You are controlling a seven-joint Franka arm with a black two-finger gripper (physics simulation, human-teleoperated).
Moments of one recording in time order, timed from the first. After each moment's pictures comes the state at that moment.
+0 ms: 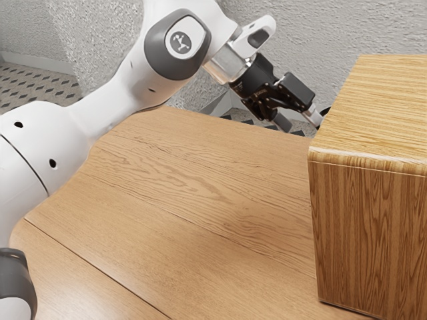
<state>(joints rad) -0.18 0.41 0.16 -1.07 -0.64 1.79 0.18</state>
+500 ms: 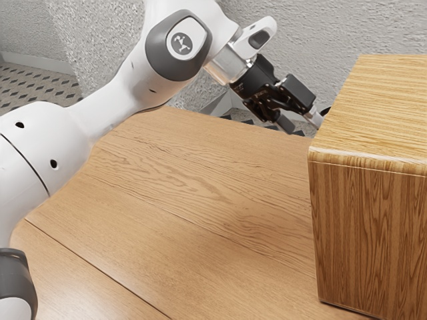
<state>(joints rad) -0.18 0.41 0.16 -1.07 -0.63 1.79 0.18</state>
